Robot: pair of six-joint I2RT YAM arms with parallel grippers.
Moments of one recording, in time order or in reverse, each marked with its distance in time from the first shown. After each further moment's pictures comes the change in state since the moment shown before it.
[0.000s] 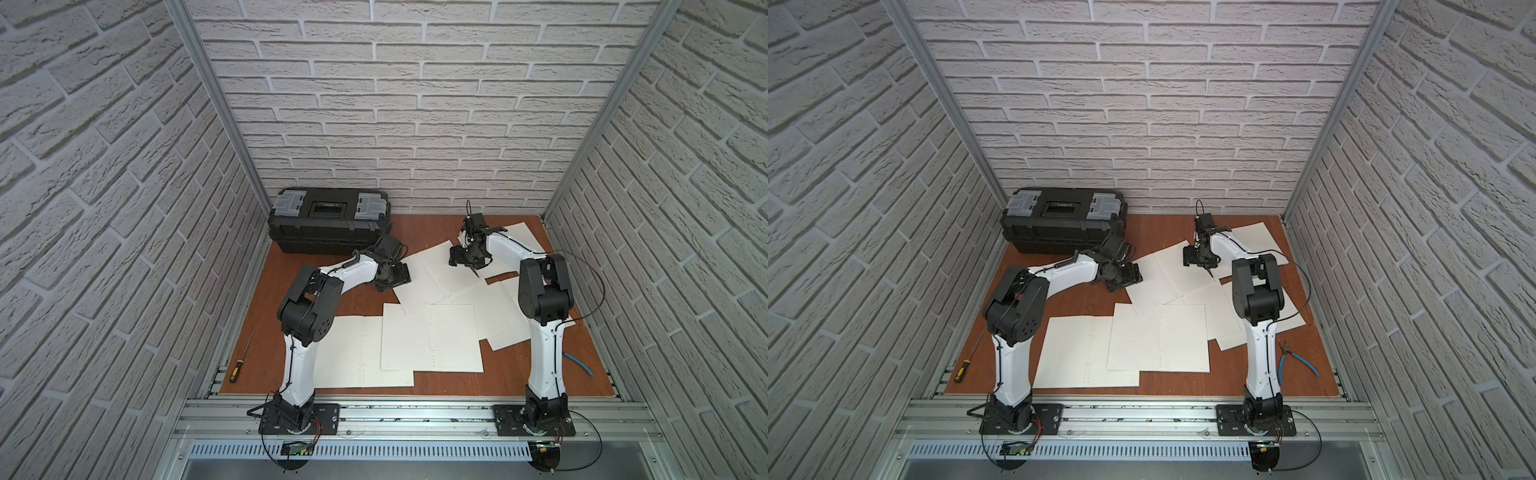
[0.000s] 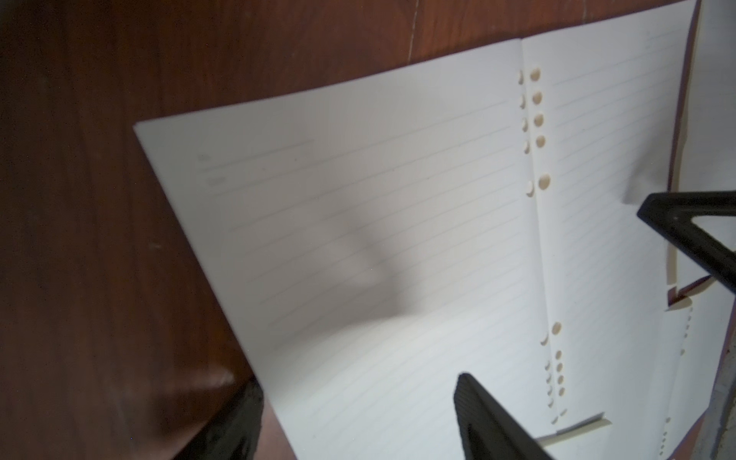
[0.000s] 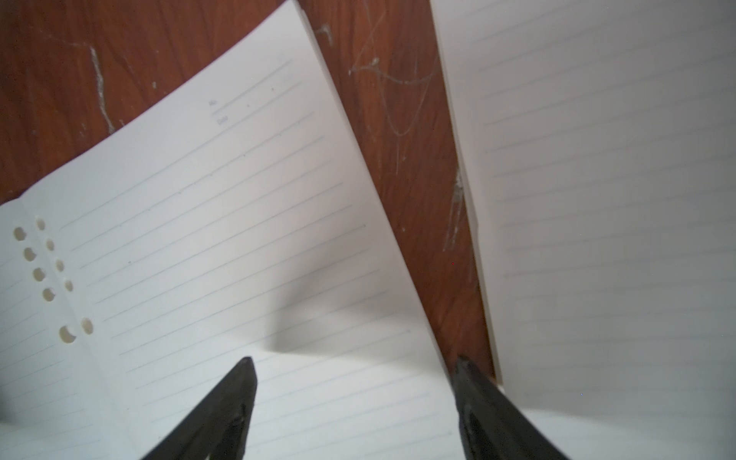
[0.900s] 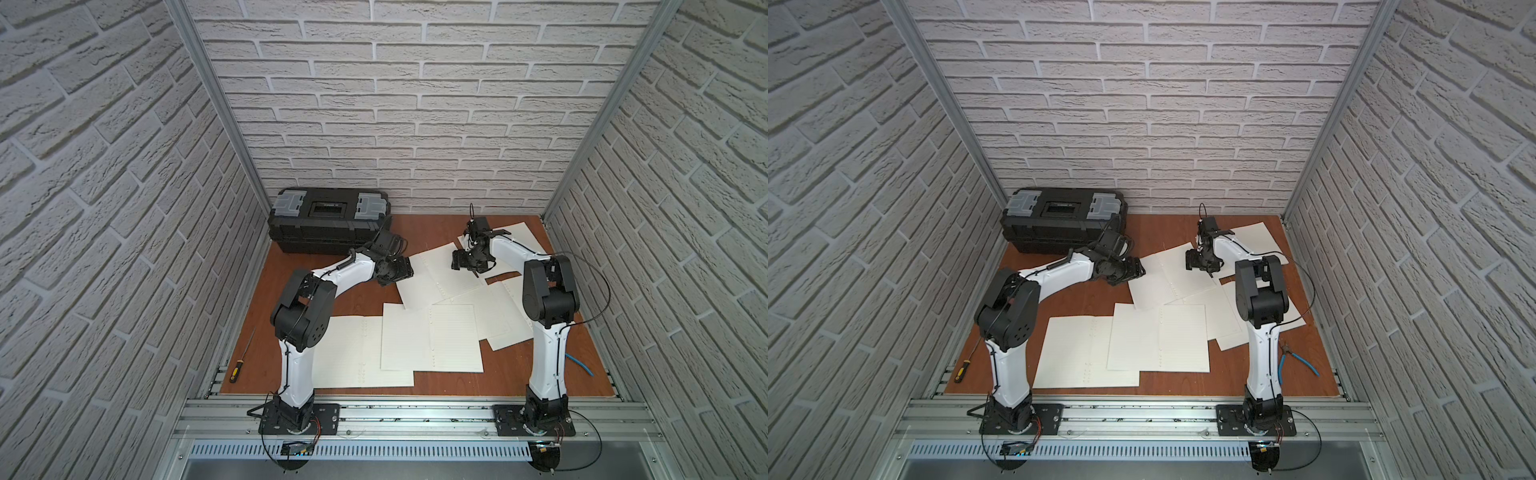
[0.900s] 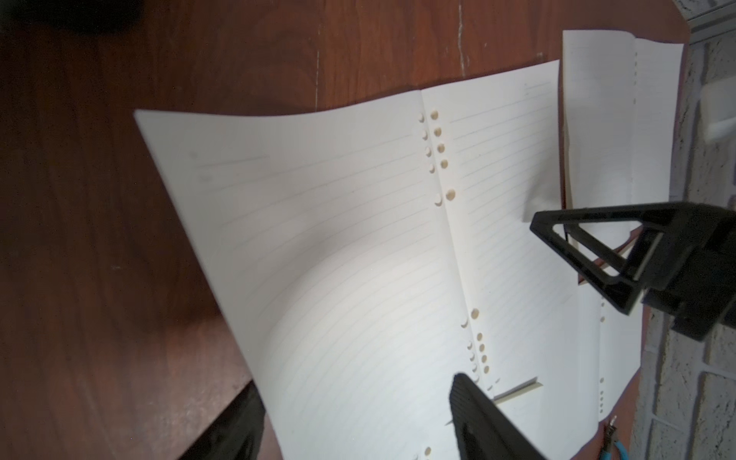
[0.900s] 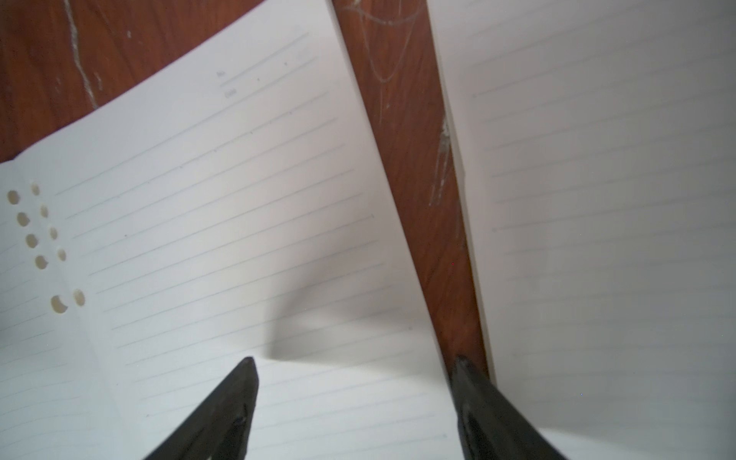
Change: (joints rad) left arm 0.000 -0.067 -0.006 0.056 0.054 0.031; right arm -0.008 -0.051 -0.092 0.023 -0.018 -0.004
